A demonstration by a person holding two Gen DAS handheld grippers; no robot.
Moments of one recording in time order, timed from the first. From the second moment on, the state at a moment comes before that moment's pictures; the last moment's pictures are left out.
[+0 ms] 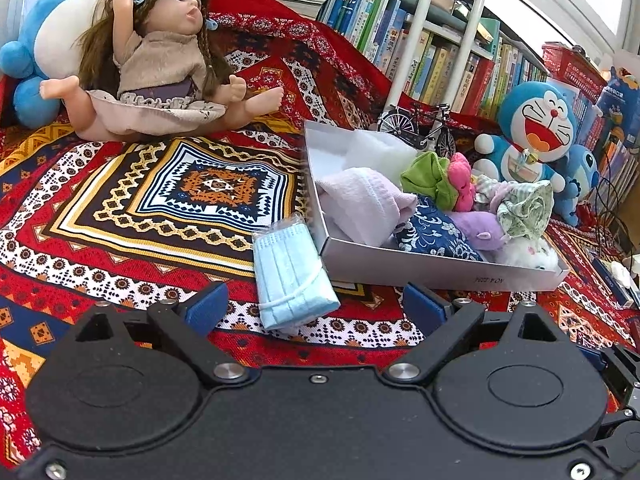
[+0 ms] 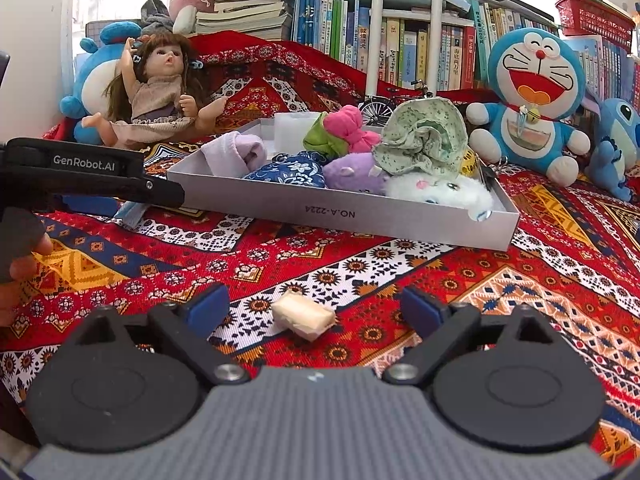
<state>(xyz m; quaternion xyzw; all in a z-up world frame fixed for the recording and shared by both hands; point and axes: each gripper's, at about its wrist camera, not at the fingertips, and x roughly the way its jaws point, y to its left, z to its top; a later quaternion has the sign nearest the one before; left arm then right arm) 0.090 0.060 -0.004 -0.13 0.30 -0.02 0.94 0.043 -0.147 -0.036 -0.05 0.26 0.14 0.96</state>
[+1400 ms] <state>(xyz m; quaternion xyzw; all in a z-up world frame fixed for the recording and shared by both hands) 0.075 0.060 0.013 -0.10 0.27 0.02 0.96 0.029 -0.145 -0.032 -0.06 0.25 0.15 0.96</state>
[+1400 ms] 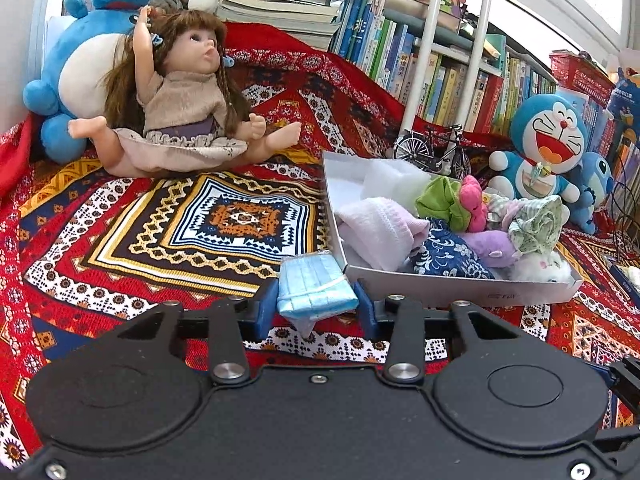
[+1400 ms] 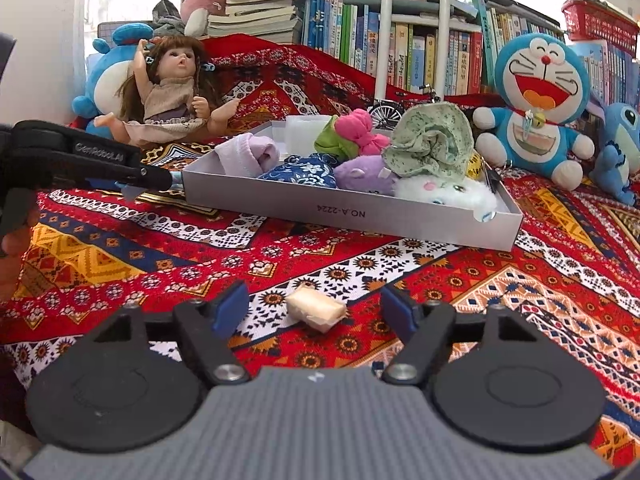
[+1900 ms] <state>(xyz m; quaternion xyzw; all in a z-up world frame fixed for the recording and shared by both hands) 0.069 0.063 0.023 -0.11 0.25 0.03 0.96 0.022 -0.150 -0.031 -0.05 0.26 0.14 0.96</state>
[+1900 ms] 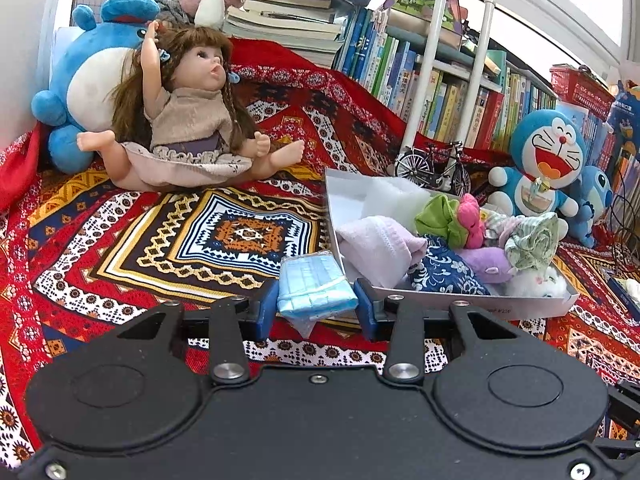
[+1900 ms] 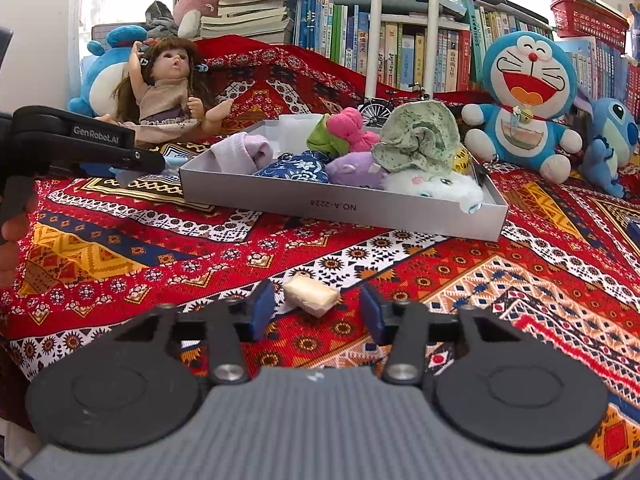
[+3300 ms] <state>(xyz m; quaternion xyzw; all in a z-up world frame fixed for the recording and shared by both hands) 0.175 0.005 0.063 -0.06 0.22 -0.04 0.97 0.159 -0.162 0.033 0.00 0.25 0.12 0.96</state>
